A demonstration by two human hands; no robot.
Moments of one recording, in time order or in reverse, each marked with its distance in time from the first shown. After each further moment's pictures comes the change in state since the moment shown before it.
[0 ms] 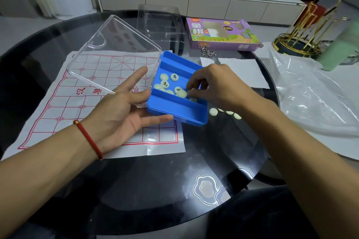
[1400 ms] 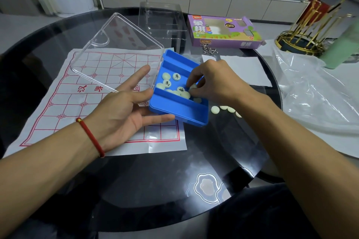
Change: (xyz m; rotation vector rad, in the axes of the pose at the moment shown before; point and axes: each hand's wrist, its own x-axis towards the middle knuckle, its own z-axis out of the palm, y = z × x) left_hand 0.001 -0.003 -0.001 0.025 -0.008 -0.004; right_hand 0.008 -0.005 0.005 0.017 -0.001 0.058
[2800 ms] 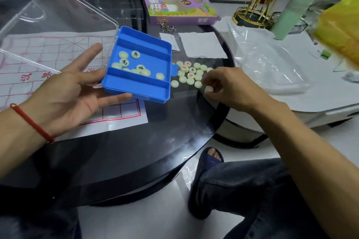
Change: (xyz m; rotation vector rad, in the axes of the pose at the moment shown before) left_hand -0.002 -0.007 -0.002 0.118 -0.057 0.064; right_hand -0.123 0.088 -0.015 -0.137 0.065 0.105
